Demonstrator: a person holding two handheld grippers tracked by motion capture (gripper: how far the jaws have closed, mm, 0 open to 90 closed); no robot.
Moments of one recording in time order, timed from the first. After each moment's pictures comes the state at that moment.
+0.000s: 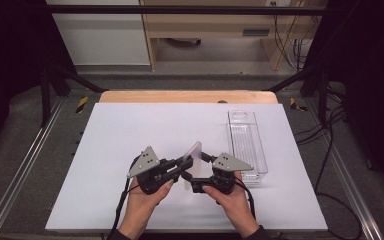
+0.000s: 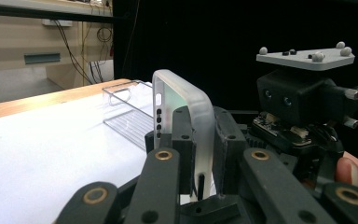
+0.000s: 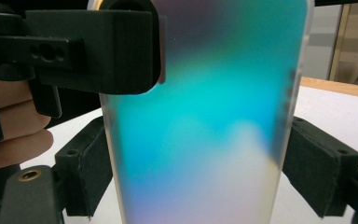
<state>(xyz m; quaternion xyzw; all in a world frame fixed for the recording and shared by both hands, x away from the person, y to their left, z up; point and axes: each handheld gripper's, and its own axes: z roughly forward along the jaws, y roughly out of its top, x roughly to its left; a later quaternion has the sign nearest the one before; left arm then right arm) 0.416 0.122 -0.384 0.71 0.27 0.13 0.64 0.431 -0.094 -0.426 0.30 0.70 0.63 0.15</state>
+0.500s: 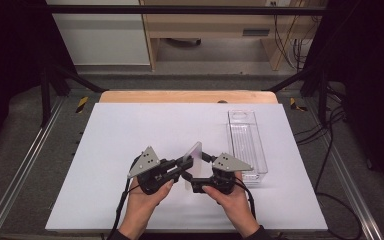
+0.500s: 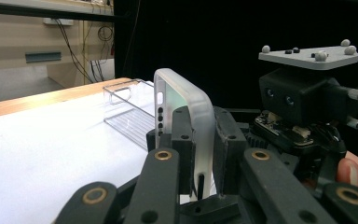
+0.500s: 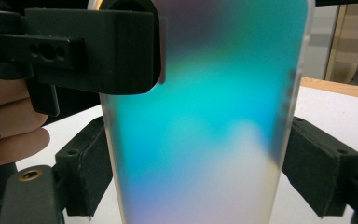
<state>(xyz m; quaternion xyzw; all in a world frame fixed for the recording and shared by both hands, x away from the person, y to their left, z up) 0.415 0.121 -0.384 0.71 0.27 0.13 0.64 0.430 -0.094 -0.426 0.30 0.71 0.62 0.16</state>
